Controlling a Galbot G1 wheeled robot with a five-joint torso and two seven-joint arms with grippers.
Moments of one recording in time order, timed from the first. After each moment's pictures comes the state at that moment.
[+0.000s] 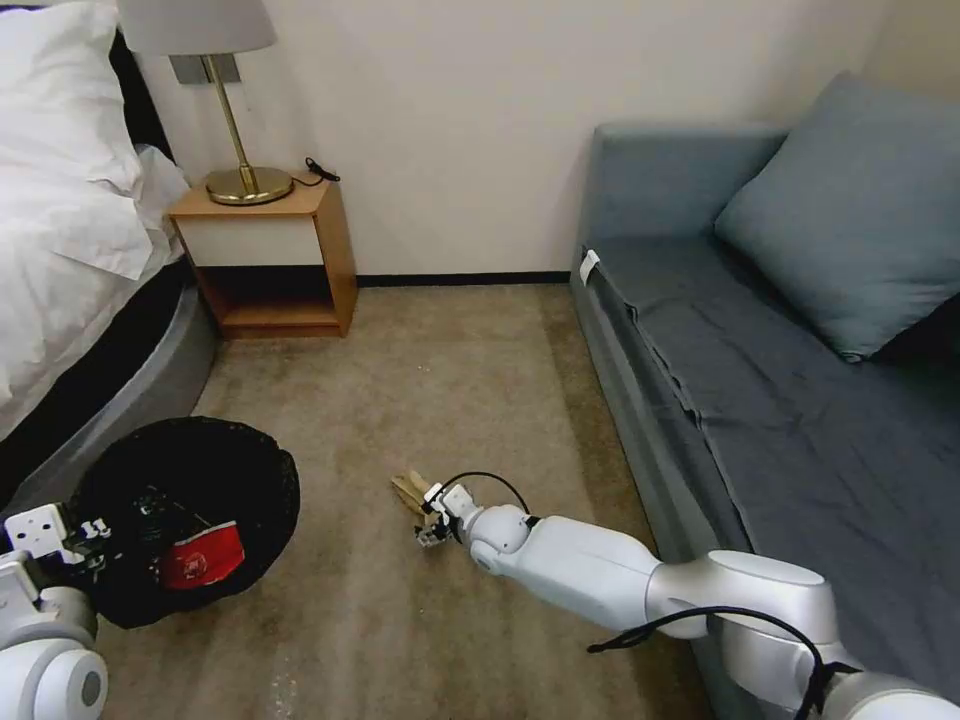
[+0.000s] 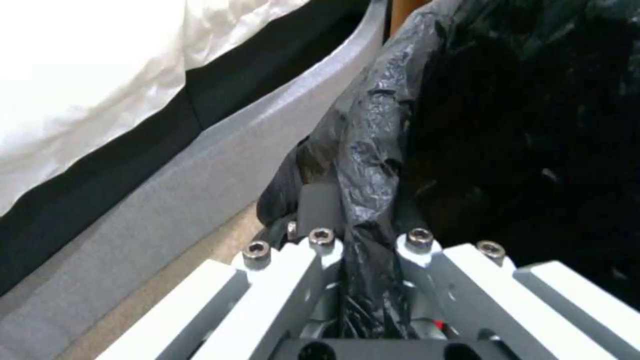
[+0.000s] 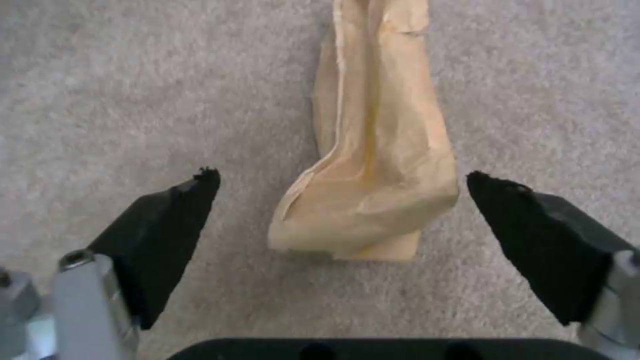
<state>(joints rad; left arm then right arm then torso) 1.57 -1.39 -1.06 -2.24 -0.41 0.61 -0.26 -0.33 1.44 -1.00 0.83 0.82 -0.22 0.14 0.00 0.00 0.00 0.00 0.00</state>
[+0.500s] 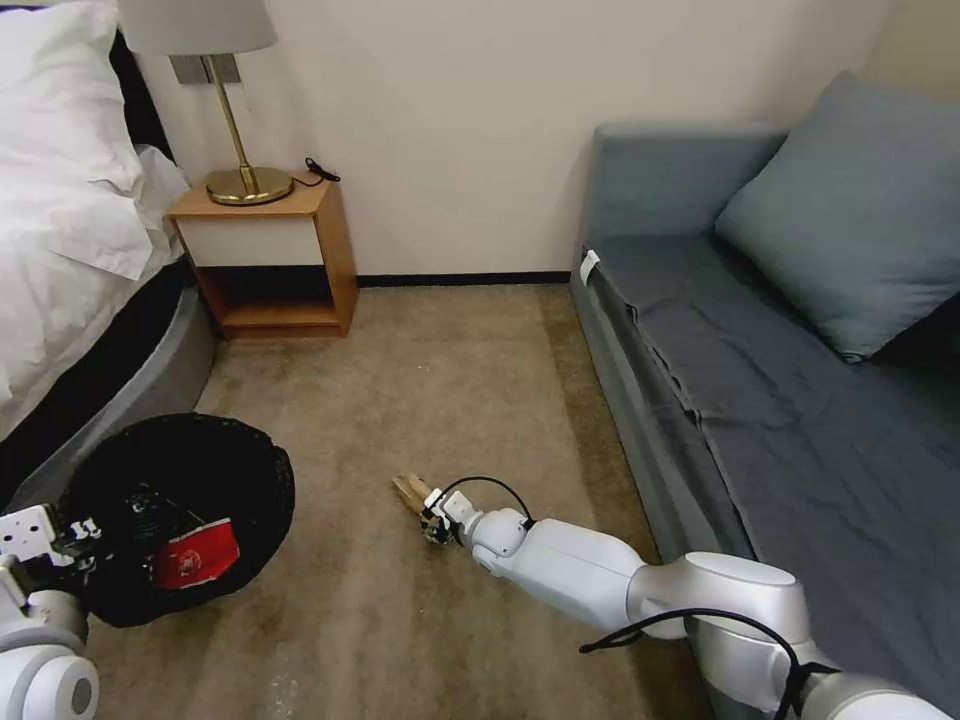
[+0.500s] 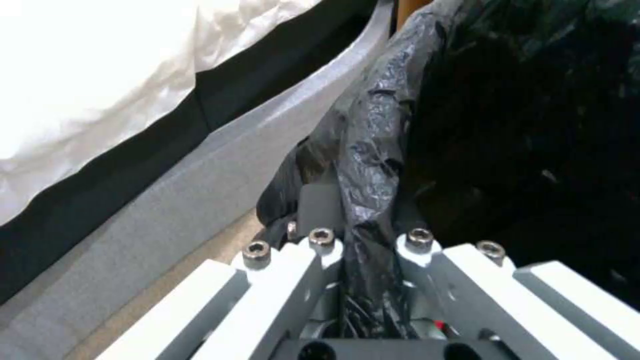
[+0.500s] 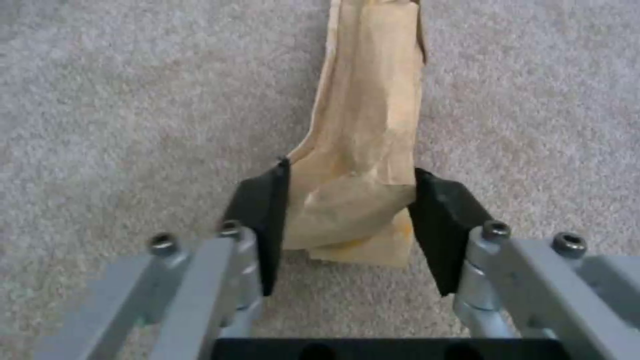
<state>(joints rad) 1.58 -1.39 -1.07 -2.24 -0.41 0.60 -0.26 -0.34 1.47 -1.00 0.75 0.75 -0.17 0.08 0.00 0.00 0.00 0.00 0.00</state>
